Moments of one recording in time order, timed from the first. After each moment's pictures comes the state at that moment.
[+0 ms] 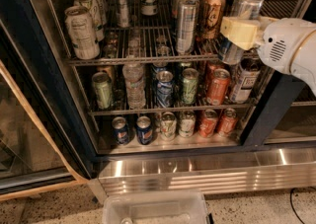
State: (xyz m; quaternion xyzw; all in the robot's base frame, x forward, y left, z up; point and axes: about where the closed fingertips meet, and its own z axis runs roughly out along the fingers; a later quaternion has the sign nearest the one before) arm 0.550 -0.167 1.015 -0.15 0.72 0.21 0.64
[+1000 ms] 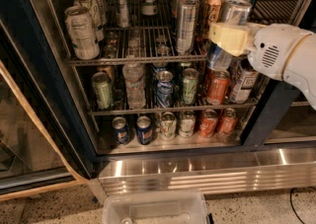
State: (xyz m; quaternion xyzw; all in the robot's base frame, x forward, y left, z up) arm 0.532 -0.140 1.012 -0.16 0.72 0.26 0.63
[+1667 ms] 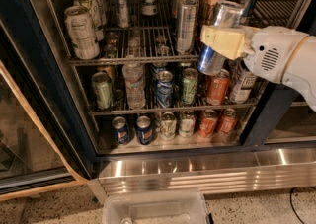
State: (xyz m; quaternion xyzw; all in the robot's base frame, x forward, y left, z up) arm 0.517 -0.119 1.013 -0.19 0.70 0.32 0.61
